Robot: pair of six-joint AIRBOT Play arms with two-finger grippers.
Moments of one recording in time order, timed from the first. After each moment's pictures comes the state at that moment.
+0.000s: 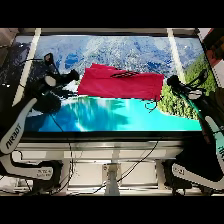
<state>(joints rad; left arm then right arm) -0.05 -1.56 1.15 1.02 -0.44 -1.48 -0.17 -1.28 0.81 -0.83 0.26 1.57</state>
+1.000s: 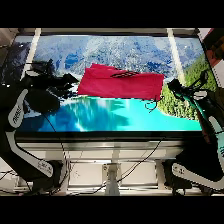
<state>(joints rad) 0.17 -1.85 1.41 0.61 -1.03 -1.05 -0.23 -1.27 0.81 -0.84 0.38 1.50</state>
